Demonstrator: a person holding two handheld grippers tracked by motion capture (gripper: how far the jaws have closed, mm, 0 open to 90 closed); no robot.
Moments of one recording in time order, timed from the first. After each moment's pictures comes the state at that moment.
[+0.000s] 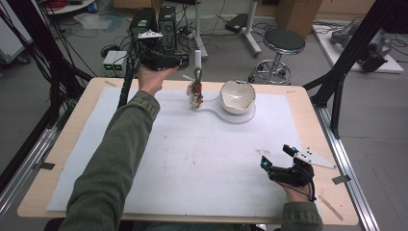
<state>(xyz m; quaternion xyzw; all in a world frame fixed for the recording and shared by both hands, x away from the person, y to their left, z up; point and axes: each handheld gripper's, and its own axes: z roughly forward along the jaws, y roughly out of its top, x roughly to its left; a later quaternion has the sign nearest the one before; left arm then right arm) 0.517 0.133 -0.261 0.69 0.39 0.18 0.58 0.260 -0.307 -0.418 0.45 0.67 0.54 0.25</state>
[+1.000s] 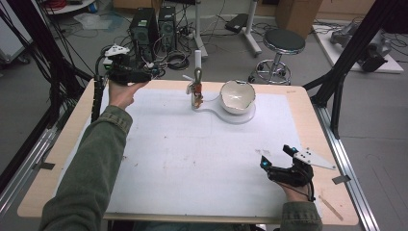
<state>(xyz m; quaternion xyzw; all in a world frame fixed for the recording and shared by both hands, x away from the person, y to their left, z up) 0.472 0.210 -0.284 0.66 0.43 0.26 0.55 0.260 -0.305 -0.418 0.45 0.67 0.53 0.26</state>
